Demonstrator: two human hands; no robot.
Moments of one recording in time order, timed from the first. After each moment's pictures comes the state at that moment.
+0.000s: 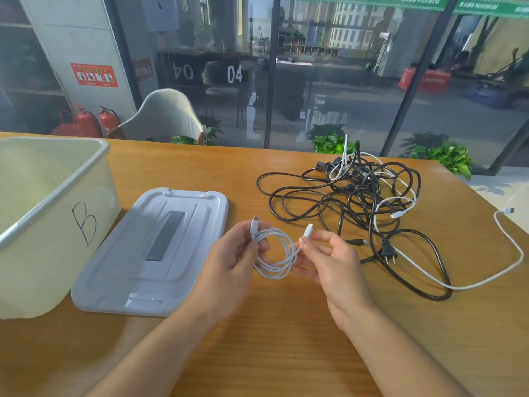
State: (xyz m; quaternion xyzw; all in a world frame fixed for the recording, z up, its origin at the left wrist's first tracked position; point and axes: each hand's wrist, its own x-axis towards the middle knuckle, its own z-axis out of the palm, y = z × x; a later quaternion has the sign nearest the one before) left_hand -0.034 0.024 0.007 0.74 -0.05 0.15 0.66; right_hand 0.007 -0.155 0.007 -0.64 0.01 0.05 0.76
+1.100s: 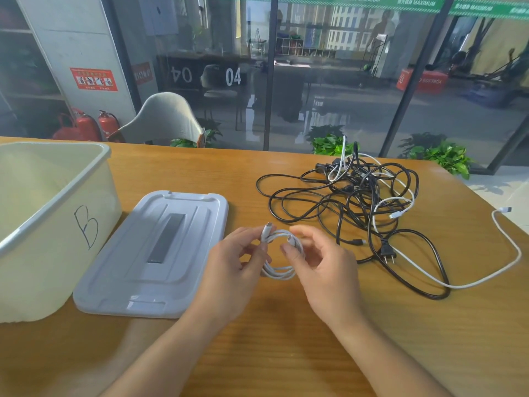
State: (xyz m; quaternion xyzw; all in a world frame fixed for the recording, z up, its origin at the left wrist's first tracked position) left_hand -0.039 0.016 0.017 0.77 -0.04 0.19 0.60; right_hand -0.005 -0.152 0.005 -0.81 -0.17 -0.16 0.53
